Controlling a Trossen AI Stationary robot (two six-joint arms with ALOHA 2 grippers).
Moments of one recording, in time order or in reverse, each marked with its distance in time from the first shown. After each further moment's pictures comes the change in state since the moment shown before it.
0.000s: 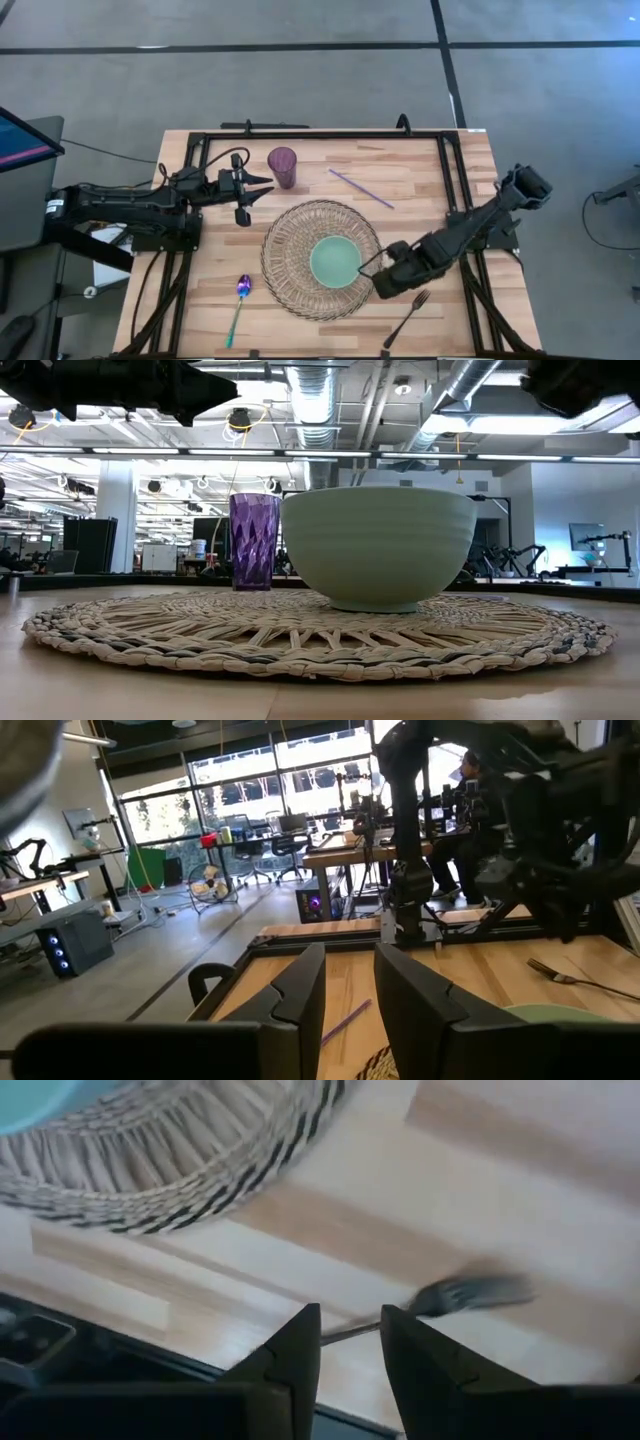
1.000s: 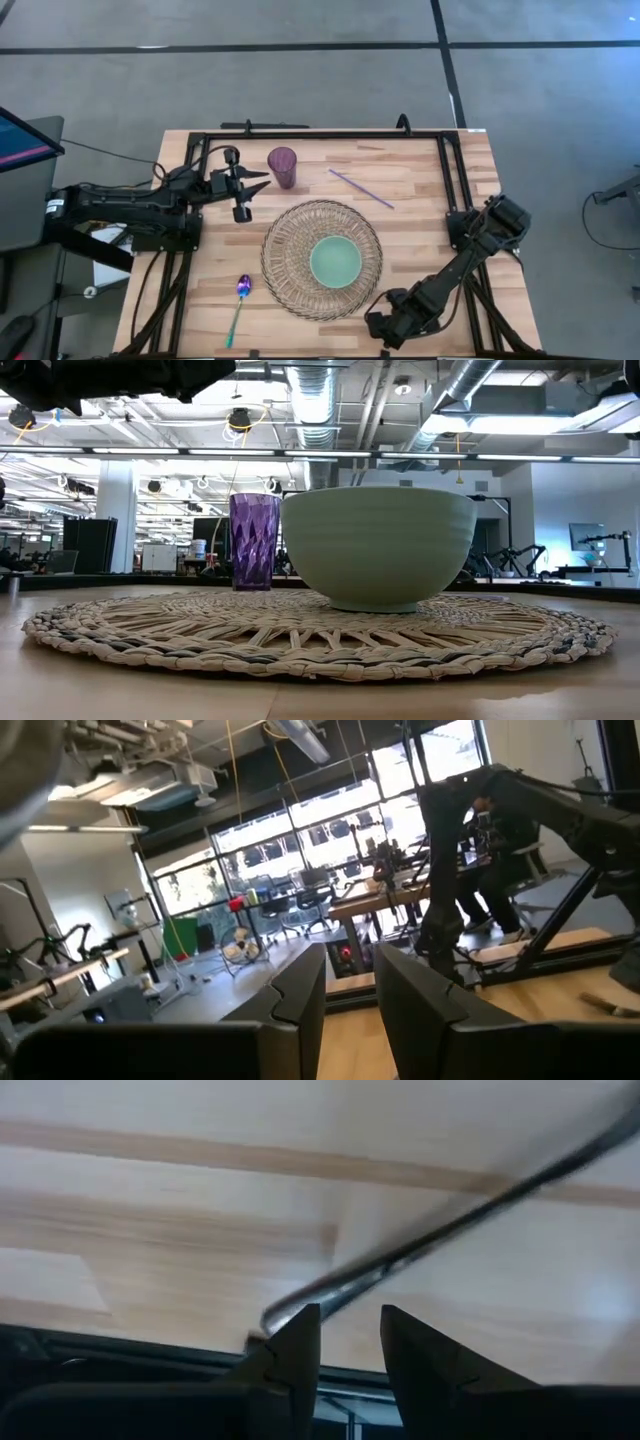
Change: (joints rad) left arm 0.000 0.006 0.000 0.158 0.000 0.163; right arm 0.214 0.317 -0.011 0.451 -0.084 0.485
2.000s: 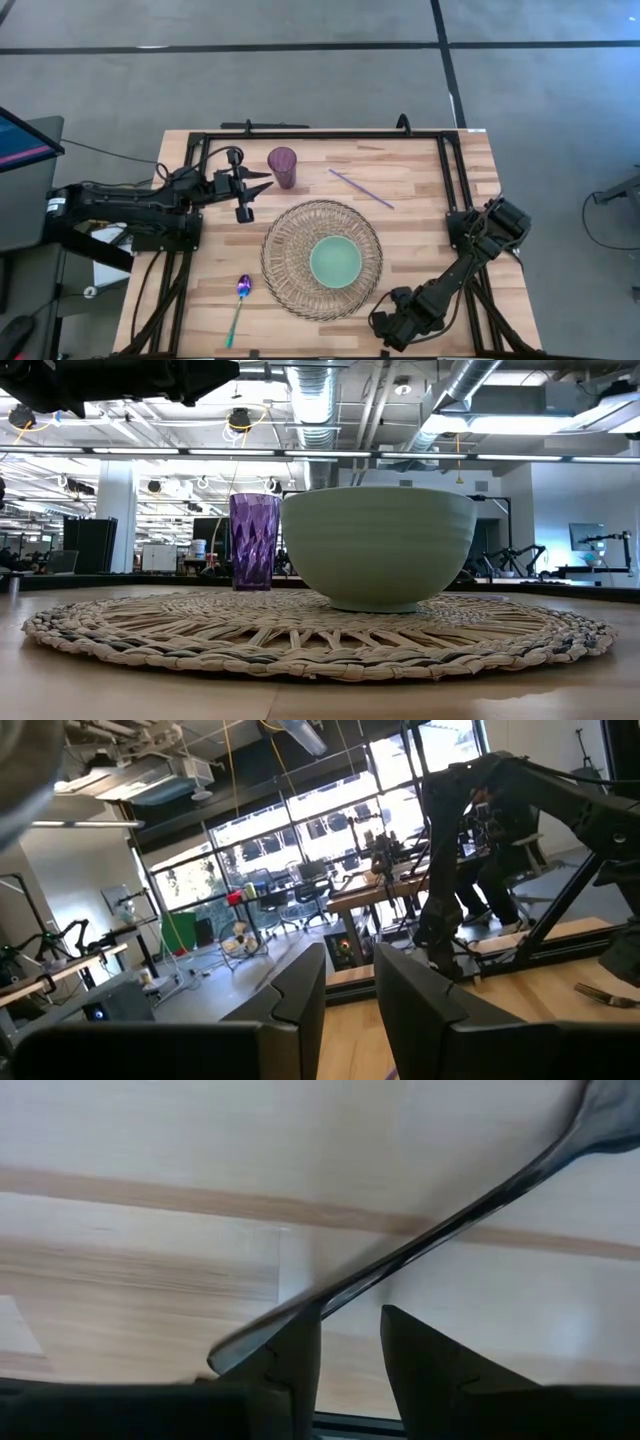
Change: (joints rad) left arm 0.000 0.035 0.001 0.014 0.000 -0.004; right arm 0.026 0.023 0.001 -0.074 0.040 -0.007
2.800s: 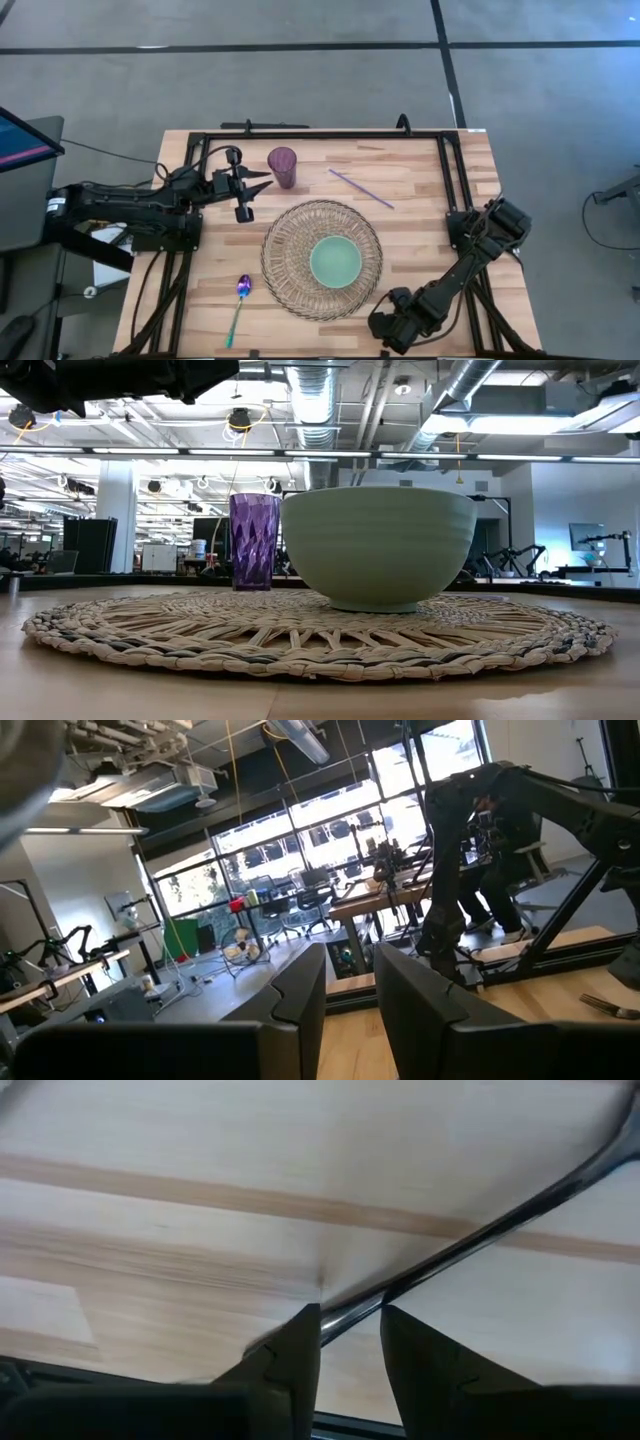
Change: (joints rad) left arm 0.000 0.000 0.000 0.022 0.000 0.000; right arm 0.011 0.000 0.014 0.020 0.081 0.005
